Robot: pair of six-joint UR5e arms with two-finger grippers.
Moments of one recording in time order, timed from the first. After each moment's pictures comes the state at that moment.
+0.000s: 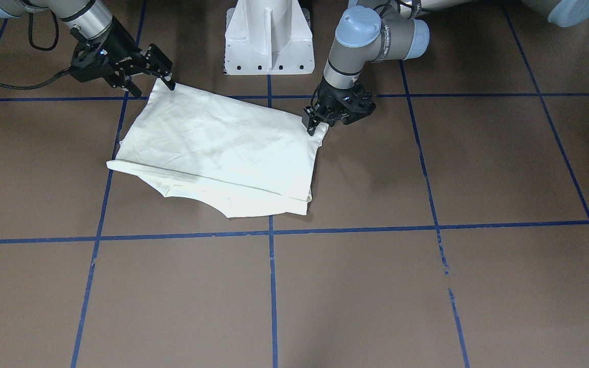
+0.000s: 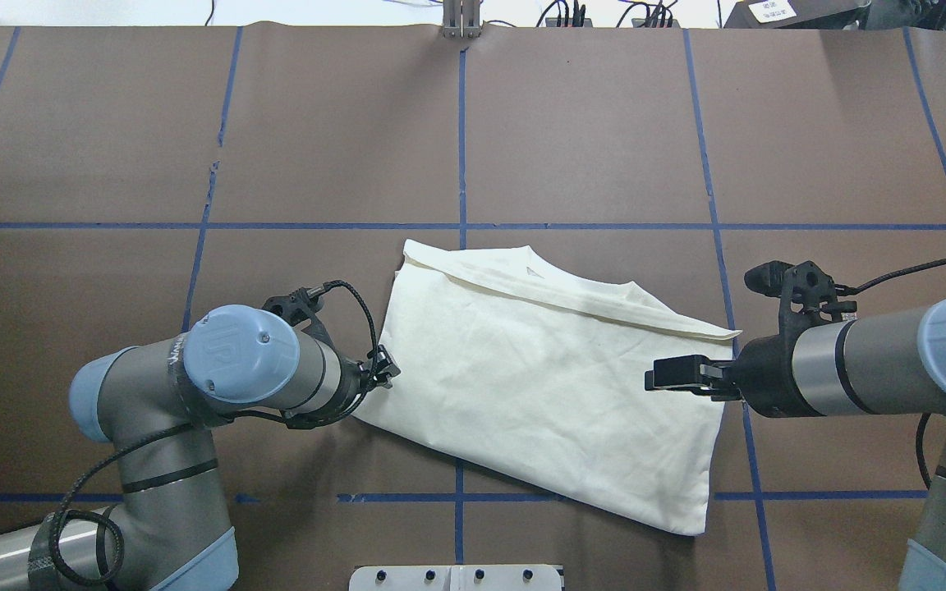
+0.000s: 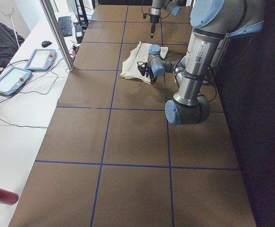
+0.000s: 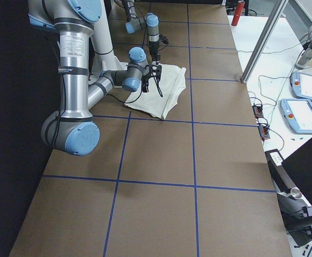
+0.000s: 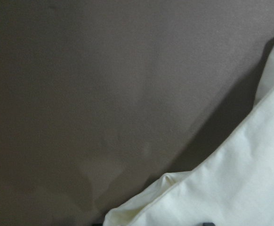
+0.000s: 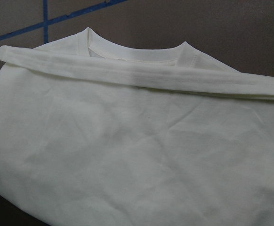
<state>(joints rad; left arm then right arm) -0.37 -2.01 -1.80 -1.84 -1.78 -1.87 0.50 -1.61 2.18 -1.03 1.90 1.43</state>
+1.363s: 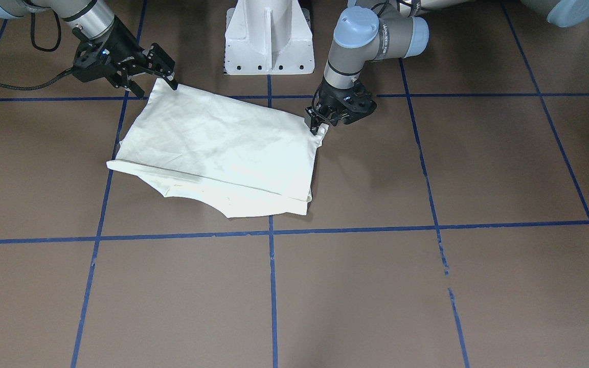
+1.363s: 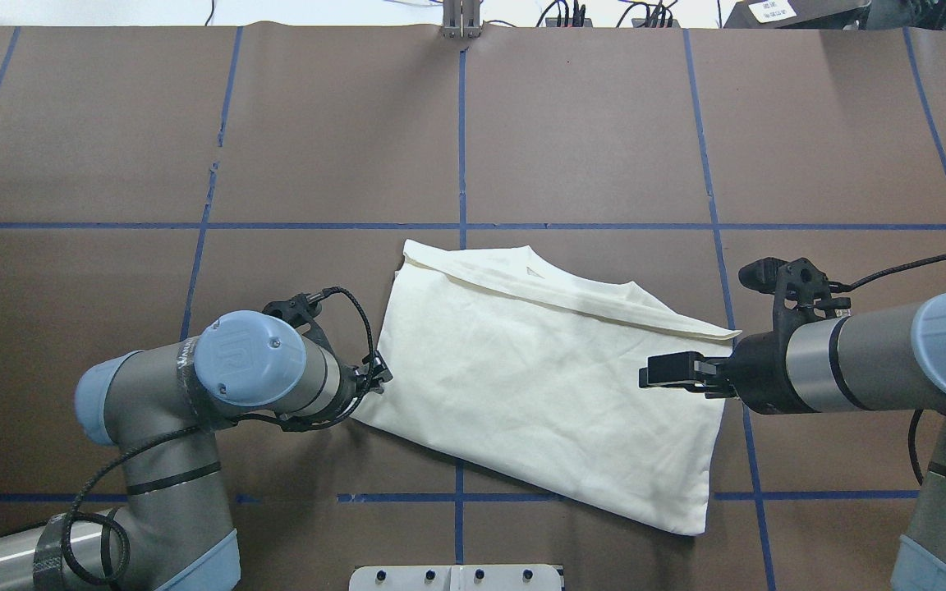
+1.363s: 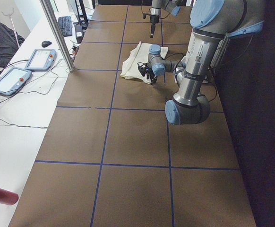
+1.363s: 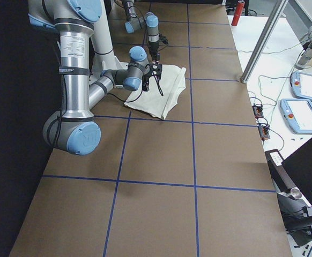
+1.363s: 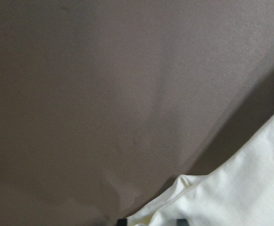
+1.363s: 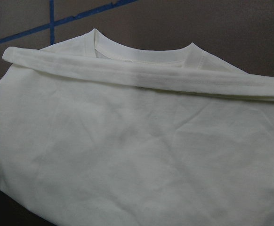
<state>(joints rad) -0.37 -2.01 -1.81 -1.77 -1.78 -1.86 0.50 -1.59 2.18 -1.03 1.90 1.43</state>
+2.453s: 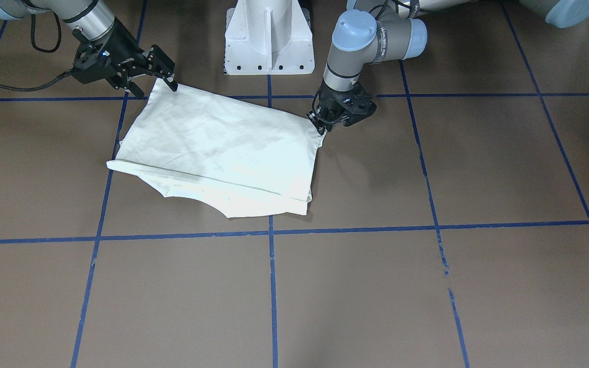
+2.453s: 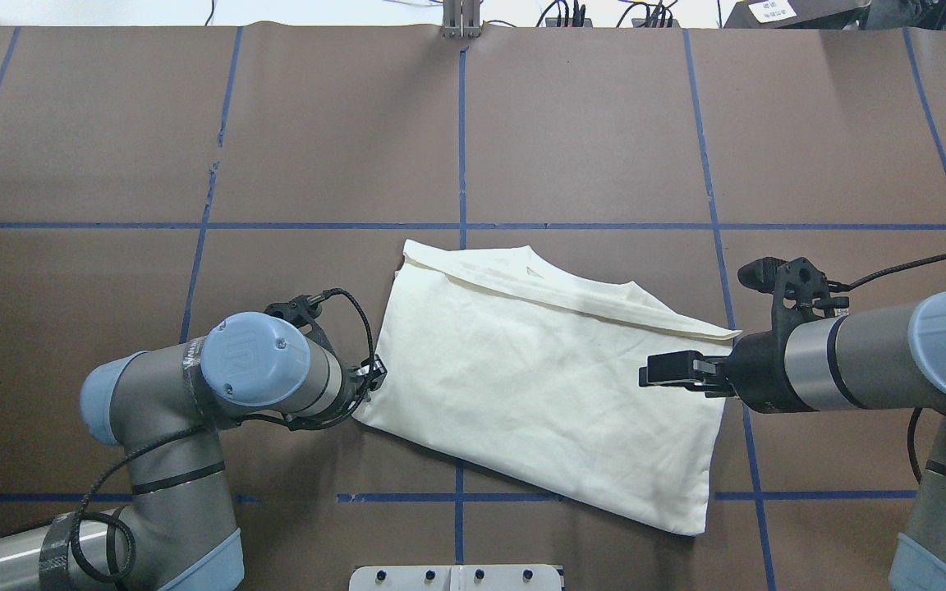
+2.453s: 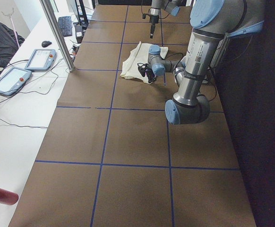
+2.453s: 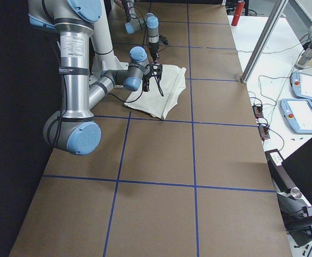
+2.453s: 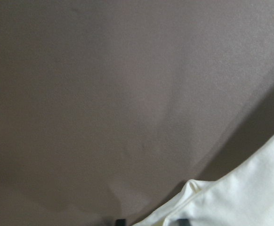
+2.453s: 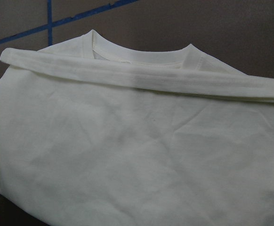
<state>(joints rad) -0.37 -2.02 -1.81 -1.77 -1.78 -1.86 0.50 -1.59 2.18 -1.03 1.90 1.43</state>
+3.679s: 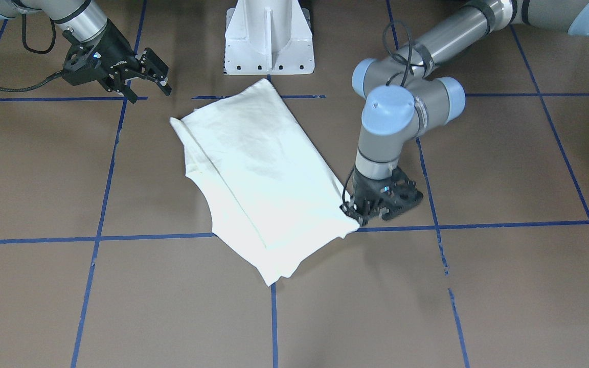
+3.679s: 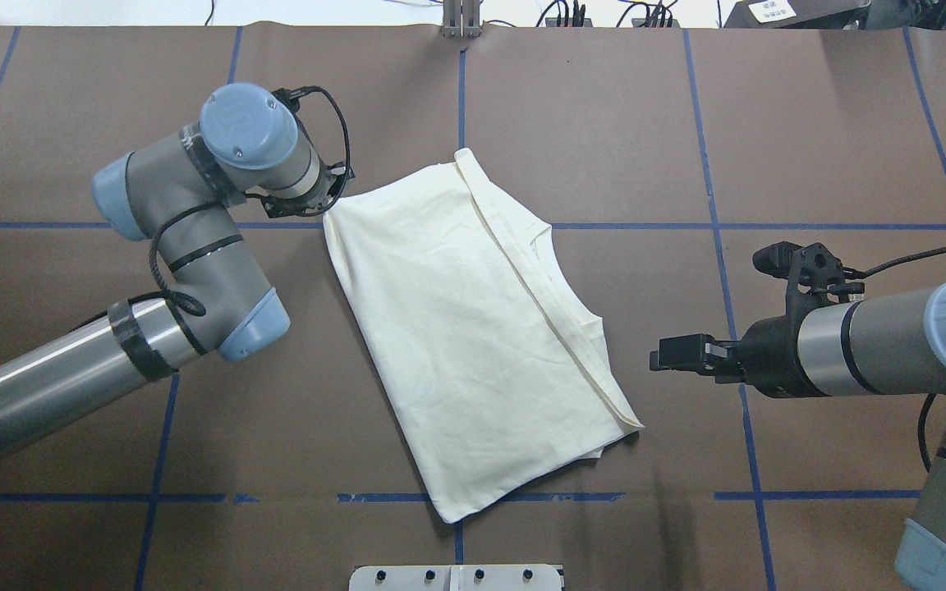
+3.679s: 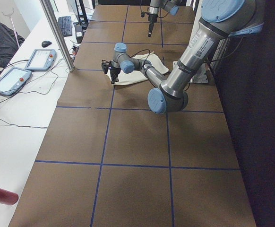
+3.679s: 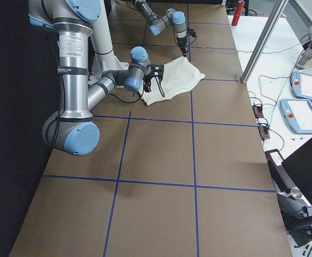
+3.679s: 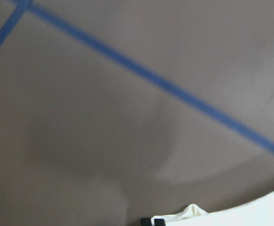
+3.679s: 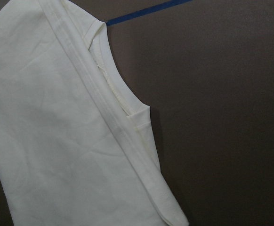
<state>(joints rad) -0.73 -2.30 -1.35 -1.88 -1.77 -1.51 0.54 -1.60 2.18 -1.03 1.90 1.43</state>
